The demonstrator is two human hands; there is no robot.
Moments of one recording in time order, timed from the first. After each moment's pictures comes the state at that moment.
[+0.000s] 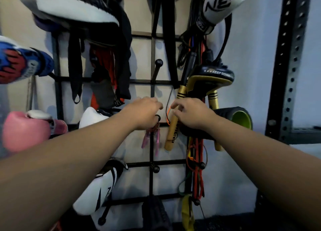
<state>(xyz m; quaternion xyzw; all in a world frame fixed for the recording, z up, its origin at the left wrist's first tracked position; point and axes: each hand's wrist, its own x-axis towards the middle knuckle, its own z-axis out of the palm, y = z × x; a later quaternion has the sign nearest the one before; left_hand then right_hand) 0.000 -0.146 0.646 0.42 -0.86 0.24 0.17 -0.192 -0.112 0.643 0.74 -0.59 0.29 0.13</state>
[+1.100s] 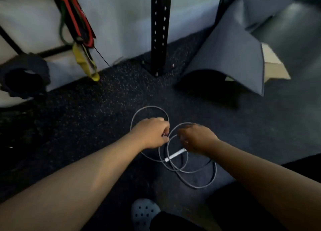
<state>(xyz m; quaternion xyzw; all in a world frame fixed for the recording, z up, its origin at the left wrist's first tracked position) -0.271 0.121 0.135 0.19 -0.96 -0.18 -0.12 -0.407 0.256 0.121 0.59 -0.79 -0.08 -0.18</state>
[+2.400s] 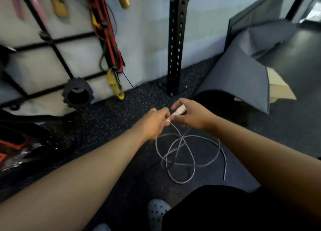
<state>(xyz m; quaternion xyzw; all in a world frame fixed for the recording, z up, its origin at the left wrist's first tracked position) -0.212 0.121 0.223 0.28 -0.92 -0.25 0.05 -0.372 0.225 0.244 0.53 -0.75 0.31 -0.24</state>
